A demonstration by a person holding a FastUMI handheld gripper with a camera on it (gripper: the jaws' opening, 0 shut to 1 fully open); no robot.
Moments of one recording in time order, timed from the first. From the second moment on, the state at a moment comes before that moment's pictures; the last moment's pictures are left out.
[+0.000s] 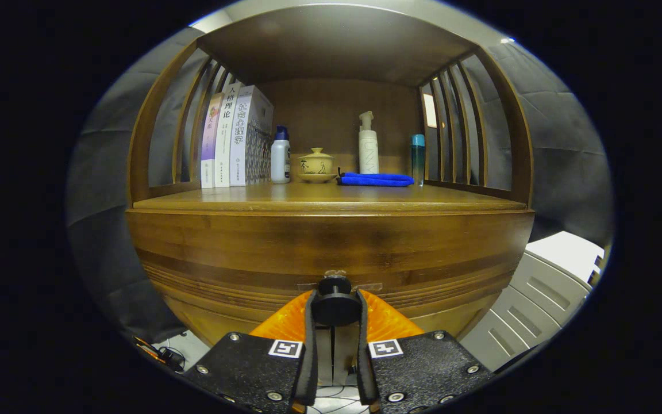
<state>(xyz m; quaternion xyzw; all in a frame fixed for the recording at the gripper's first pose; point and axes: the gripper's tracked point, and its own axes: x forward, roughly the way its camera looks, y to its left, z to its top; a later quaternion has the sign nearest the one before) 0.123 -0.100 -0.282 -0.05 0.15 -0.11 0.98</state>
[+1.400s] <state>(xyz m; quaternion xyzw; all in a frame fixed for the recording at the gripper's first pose) -0.066 -0.060 -0.272 -0.05 0.20 -0.09 0.97</state>
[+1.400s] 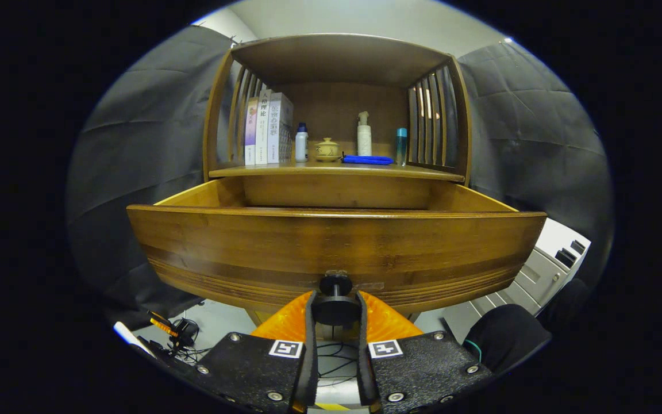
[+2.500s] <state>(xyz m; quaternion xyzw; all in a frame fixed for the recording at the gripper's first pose) -0.008 -0.042 -0.076 -0.02 0.14 -0.05 0.99</state>
